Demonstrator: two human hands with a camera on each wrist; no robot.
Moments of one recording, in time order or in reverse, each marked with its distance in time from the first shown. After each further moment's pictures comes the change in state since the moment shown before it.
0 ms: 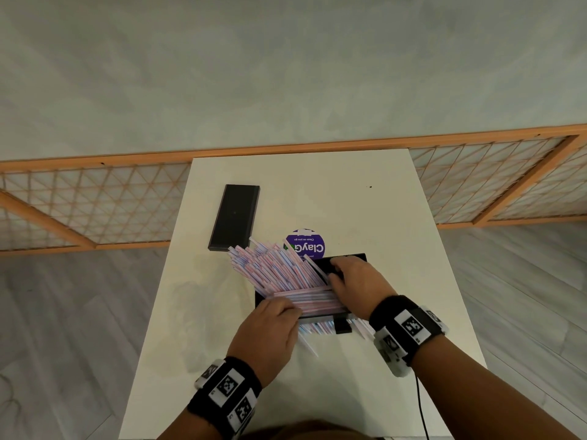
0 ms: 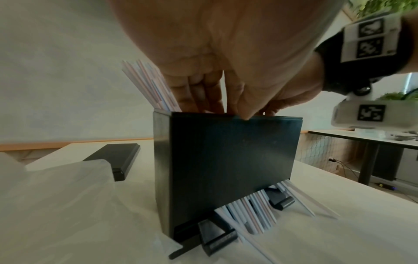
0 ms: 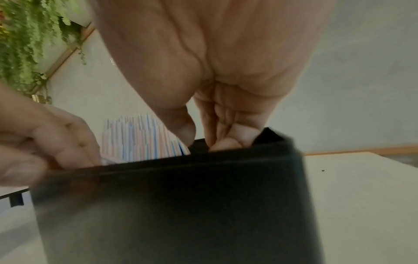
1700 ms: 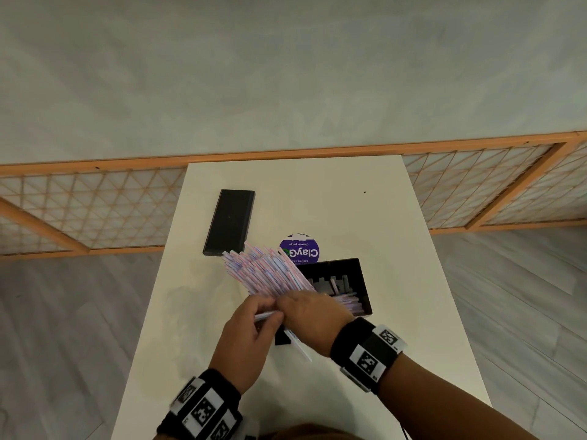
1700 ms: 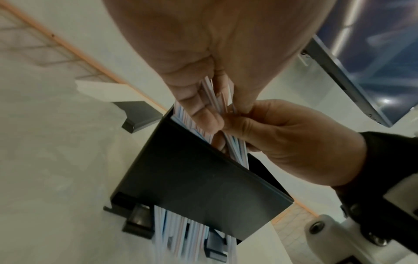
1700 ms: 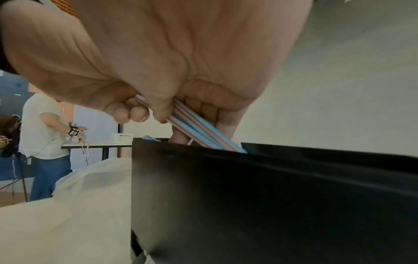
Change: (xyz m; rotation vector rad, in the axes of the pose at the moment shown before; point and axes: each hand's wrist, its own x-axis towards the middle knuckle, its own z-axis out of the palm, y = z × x) left_hand -0.006 0.011 -0.037 -0.715 0.094 -0.502; right_hand -0.023 -0.063 0.026 -0.212 -0.180 -0.480
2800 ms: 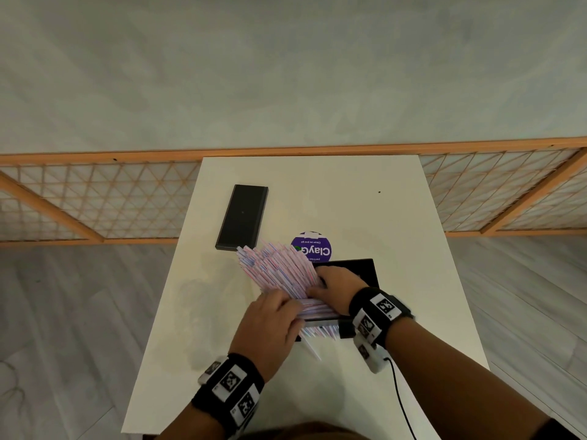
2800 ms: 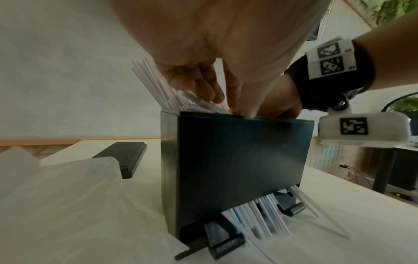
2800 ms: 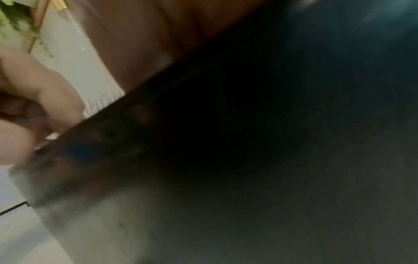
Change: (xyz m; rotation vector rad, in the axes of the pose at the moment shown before) left_hand 0.019 -0.024 0.015 0.628 -0.024 0.441; right_hand 0.032 0.062 0.003 0.317 -0.069 0.426
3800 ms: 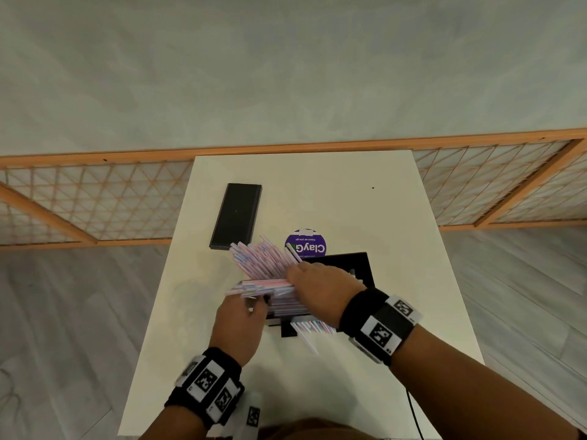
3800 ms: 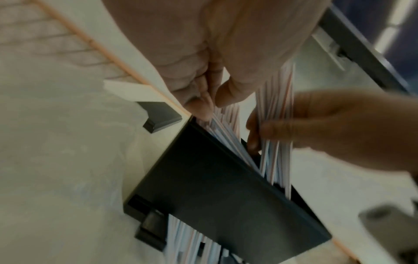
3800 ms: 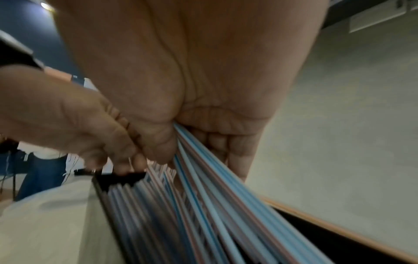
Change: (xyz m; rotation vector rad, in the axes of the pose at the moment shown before) left_hand 0.005 -0.017 -0.016 -0.463 0.107 -0.576; right_hand -0.044 -0.060 -0.028 -0.421 0.027 -0.315
